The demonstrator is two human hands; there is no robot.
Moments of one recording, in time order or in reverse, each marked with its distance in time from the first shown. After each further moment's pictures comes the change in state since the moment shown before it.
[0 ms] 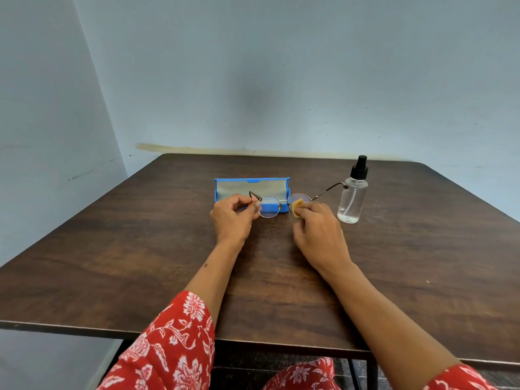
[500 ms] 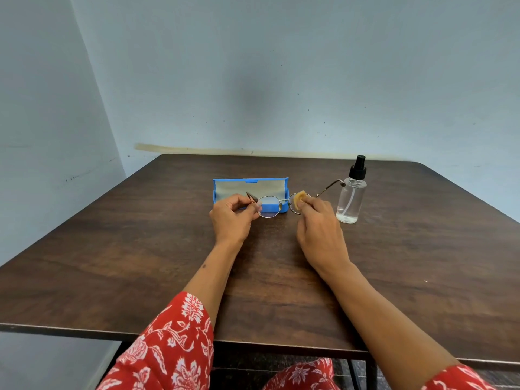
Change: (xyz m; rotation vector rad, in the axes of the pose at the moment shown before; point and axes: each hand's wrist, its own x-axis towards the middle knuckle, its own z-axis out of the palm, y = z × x) left_hand 0.000 -0.002 0.000 -0.016 -0.023 0.008; right_hand 0.001 0.000 0.001 -0.012 0.063 -0.010
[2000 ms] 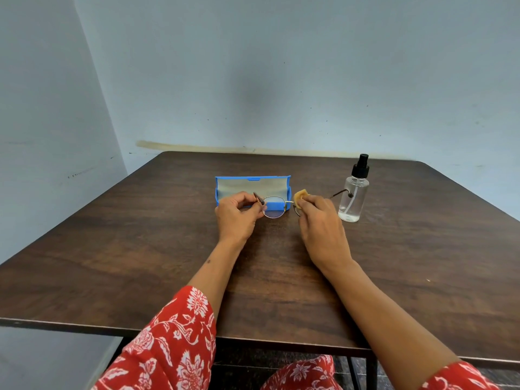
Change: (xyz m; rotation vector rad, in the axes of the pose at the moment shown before) left_hand 0.000 0.000 0.002 0.030 -0.026 0.022; right_hand 0.001 0.004 0.003 0.035 0.000 -0.008
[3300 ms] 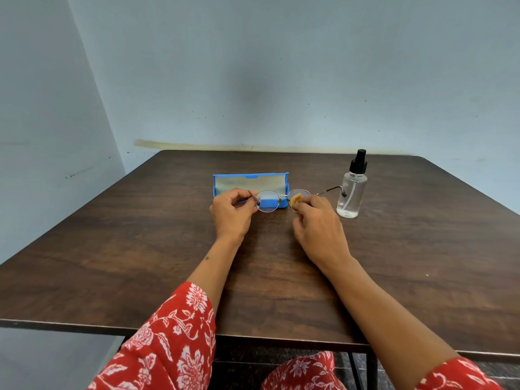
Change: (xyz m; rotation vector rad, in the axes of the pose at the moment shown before) left_hand 0.003 0.000 -0.002 0.051 0.029 0.030; right_hand -0.002 -0.005 -0.005 -0.039 -0.070 0.021
